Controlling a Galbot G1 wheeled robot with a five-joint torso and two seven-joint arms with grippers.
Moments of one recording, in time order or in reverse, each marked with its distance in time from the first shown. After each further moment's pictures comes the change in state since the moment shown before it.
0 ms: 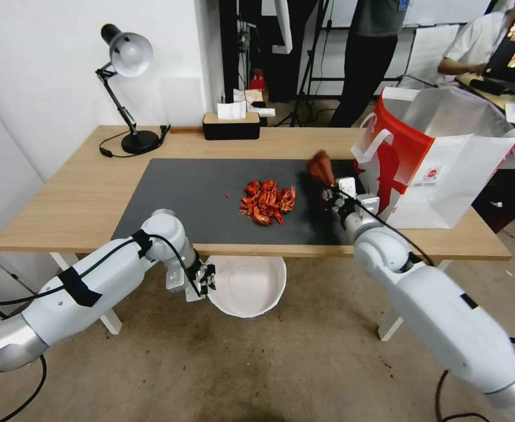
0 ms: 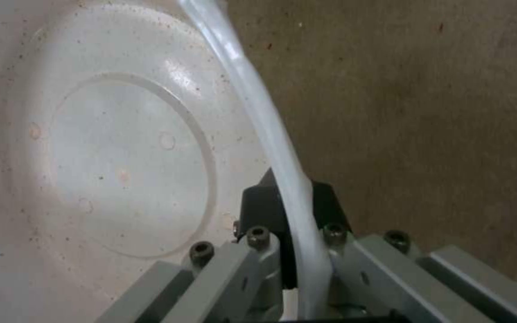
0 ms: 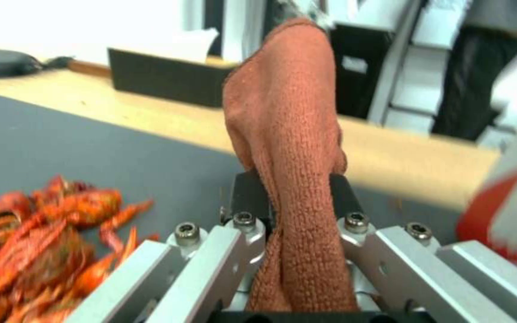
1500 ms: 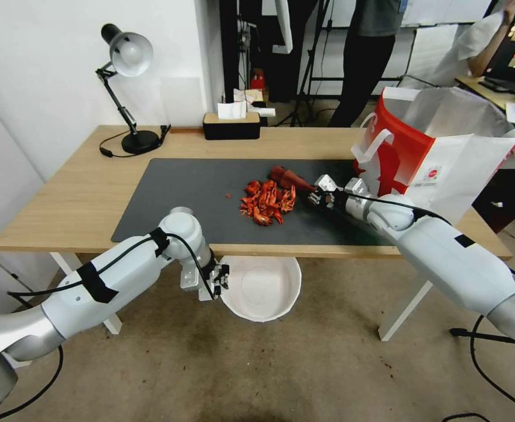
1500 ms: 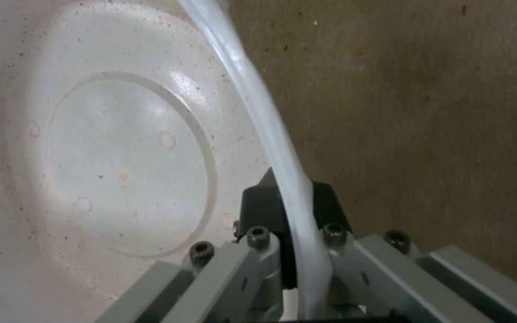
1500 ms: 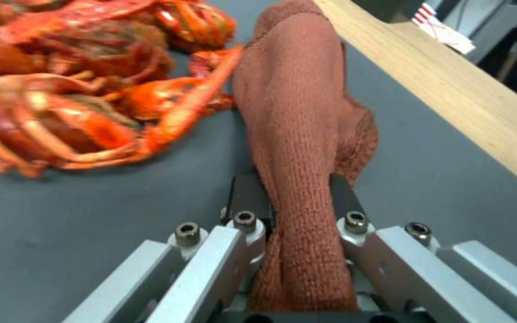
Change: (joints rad) left arm -0.055 -0.072 0.075 0.000 0.025 -0.008 0.013; right arm 0.343 -0.021 -0.353 -0.406 -0.162 0.073 -0.551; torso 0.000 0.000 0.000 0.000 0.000
